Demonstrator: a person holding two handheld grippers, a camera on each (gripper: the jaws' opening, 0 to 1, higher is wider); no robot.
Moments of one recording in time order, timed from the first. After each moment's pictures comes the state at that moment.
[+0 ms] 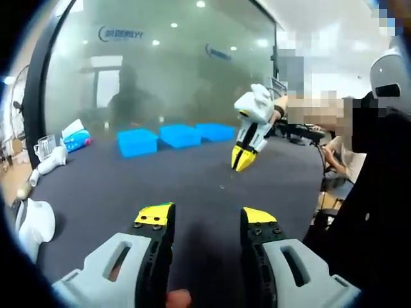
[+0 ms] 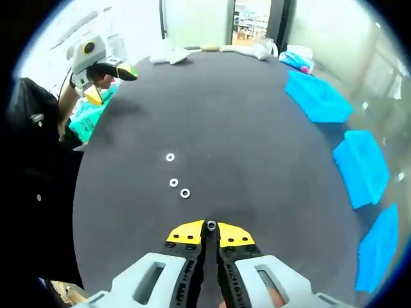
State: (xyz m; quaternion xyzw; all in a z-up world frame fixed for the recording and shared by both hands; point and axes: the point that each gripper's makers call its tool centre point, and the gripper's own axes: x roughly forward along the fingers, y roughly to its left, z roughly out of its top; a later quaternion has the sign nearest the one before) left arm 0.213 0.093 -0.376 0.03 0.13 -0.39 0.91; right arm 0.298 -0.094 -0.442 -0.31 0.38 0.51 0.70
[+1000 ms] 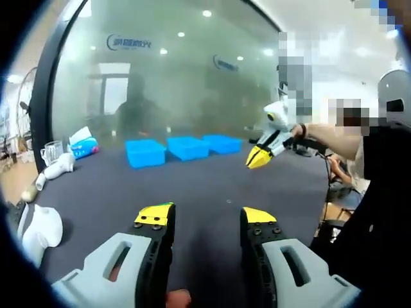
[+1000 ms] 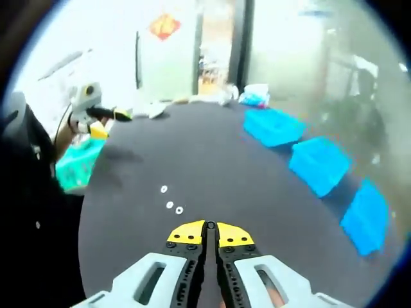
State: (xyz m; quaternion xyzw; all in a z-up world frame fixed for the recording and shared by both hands) left arm 0.224 0.102 -0.356 0.01 0.09 -0.36 0.93; right arm 0.300 -0.120 -0.386 -0.19 0.25 0.45 0.84
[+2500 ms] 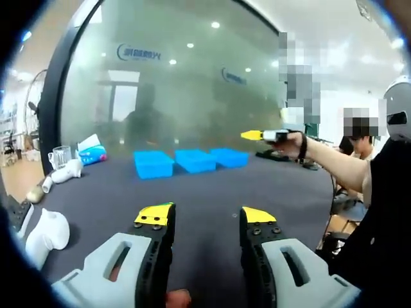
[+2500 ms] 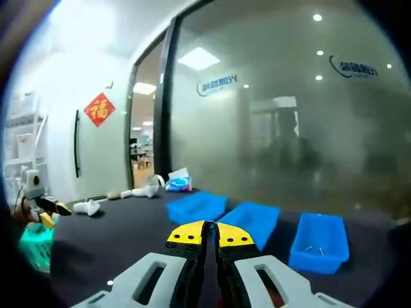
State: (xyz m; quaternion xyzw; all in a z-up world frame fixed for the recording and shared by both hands) left arm 0.229 0.108 -0.338 -0.01 0.06 -0.34 0.94; right arm 0.401 -0.155 -0.284 -0.02 0.04 0.27 0.96
